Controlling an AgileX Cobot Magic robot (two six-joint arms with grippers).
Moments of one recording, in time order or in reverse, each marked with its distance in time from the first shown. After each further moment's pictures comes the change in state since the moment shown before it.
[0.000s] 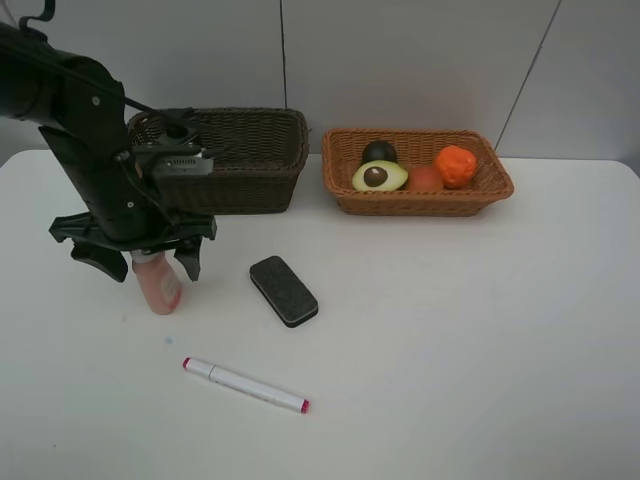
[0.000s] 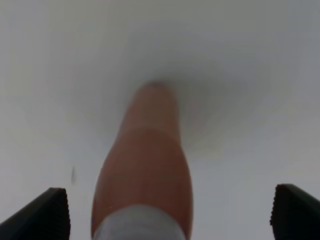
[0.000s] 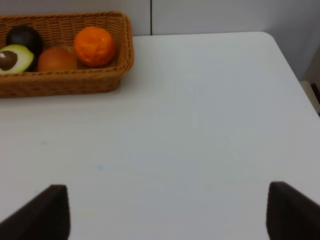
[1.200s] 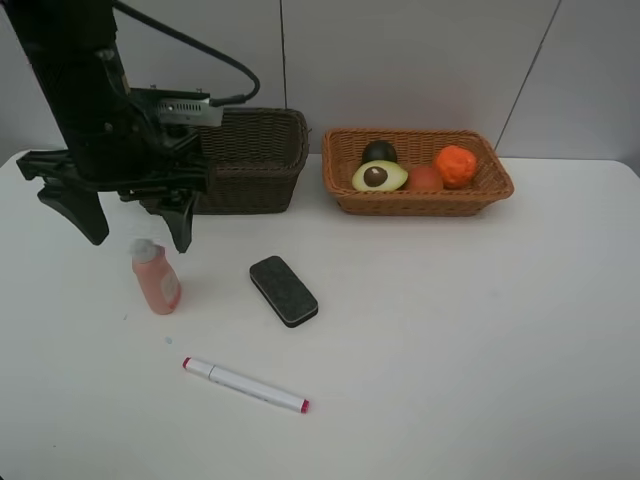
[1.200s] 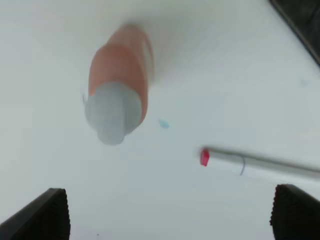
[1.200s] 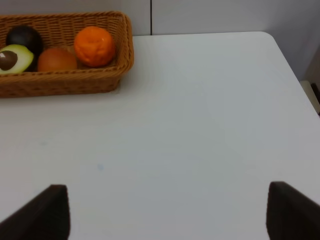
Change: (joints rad) left arm -0.046 -0.106 -0.206 -0.027 0.439 0.071; right arm 0.000 0.000 0.000 0.000 0.000 0.000
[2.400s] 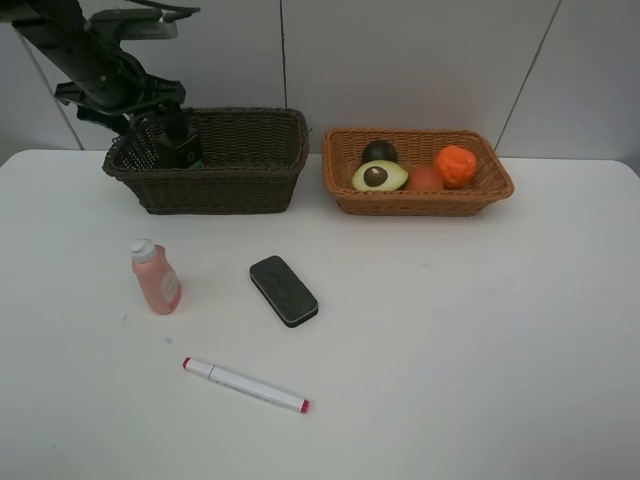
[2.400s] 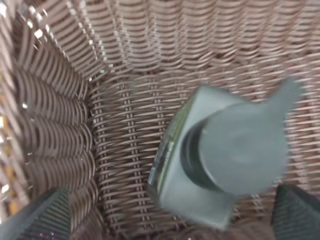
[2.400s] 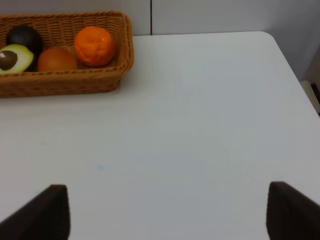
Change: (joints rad) left arm 0.345 0.312 -0.358 -0.123 -0.522 0.442; right arm 0.000 0.000 0.000 0.000 0.000 0.000
